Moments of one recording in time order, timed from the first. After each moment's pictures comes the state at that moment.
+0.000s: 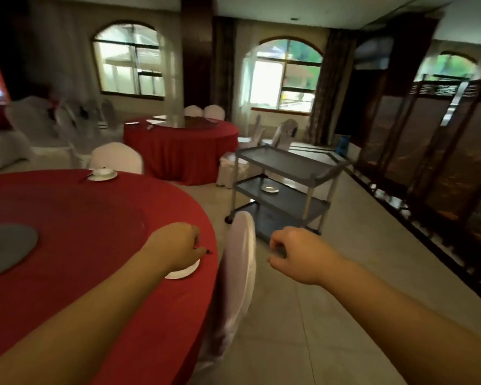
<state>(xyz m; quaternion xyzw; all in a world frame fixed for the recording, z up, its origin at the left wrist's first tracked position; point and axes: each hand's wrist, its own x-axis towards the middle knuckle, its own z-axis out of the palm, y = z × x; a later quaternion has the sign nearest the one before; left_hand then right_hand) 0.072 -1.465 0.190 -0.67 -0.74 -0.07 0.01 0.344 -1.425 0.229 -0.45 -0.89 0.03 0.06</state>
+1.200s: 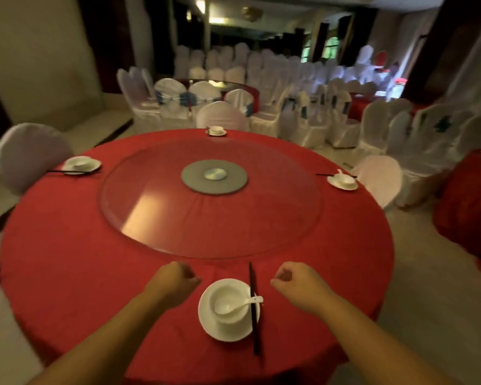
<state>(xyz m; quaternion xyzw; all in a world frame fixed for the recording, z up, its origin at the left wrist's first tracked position) 0.041 -1.250 0.046 0.13 -0.95 -0.27 -0.06 0.005 -0.962 0.078 0.08 -0.95 0.27 -0.12</state>
